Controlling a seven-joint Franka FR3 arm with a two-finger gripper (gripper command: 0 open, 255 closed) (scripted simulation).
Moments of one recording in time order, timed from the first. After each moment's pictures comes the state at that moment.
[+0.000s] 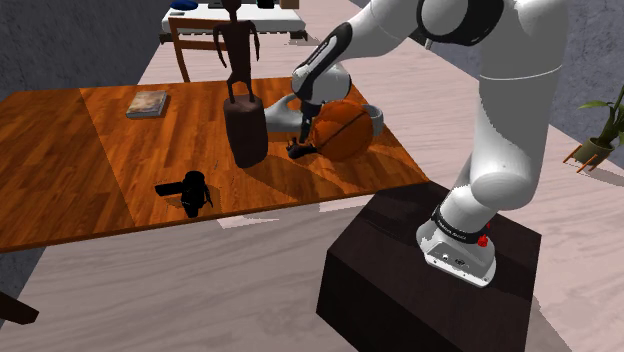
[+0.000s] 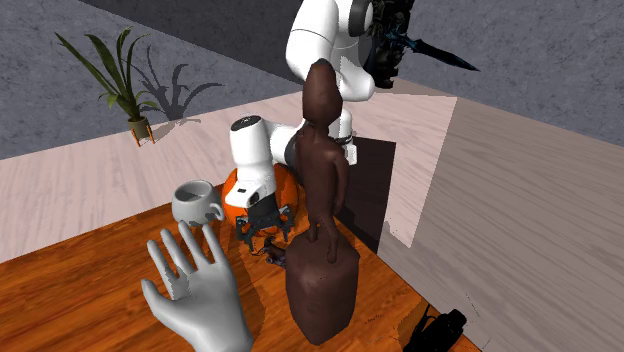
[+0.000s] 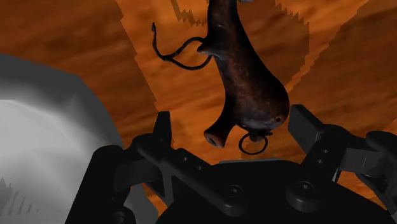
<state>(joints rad) 0.12 0.39 -0.22 -2.13 0.50 2.62 -1.14</state>
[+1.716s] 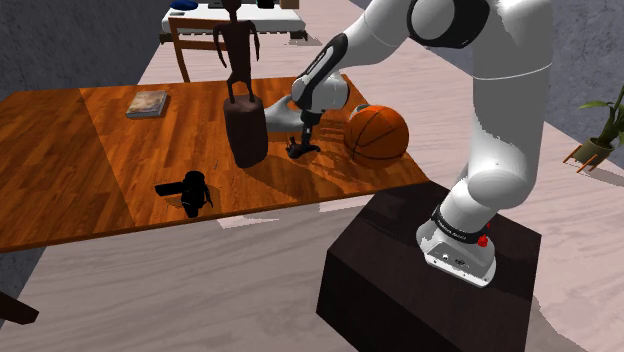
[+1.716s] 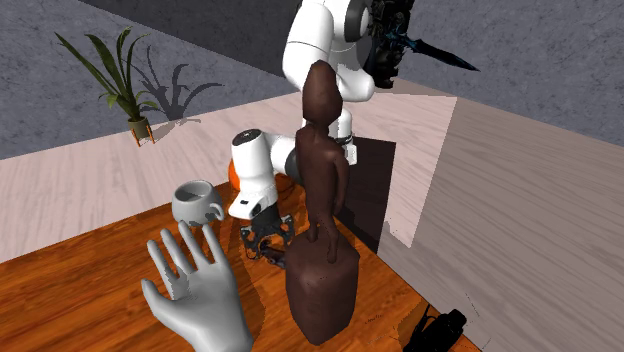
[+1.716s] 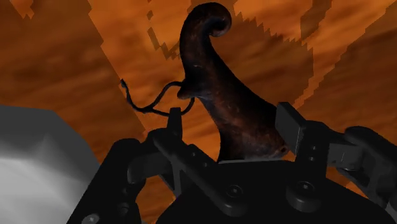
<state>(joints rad) 0.04 0.45 -0.14 -2.13 0.49 2.64 -1.13</state>
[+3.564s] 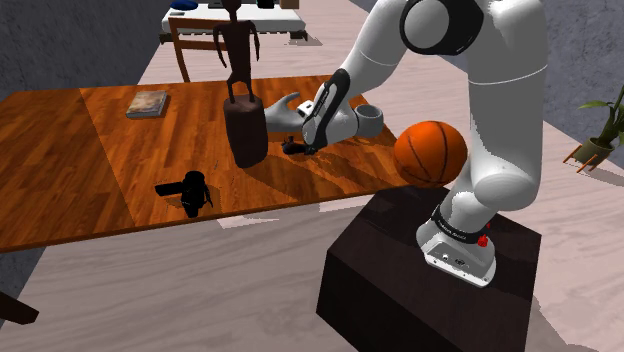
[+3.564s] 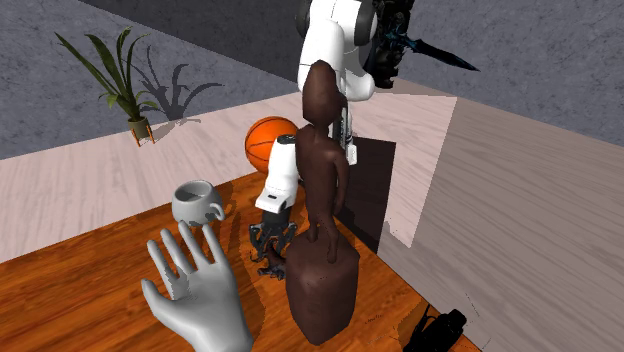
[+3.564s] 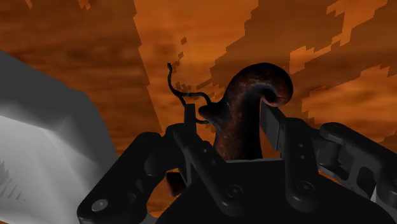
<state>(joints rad) 0.16 0.48 -0.18 -2.35 0.34 3.20 -1.12</state>
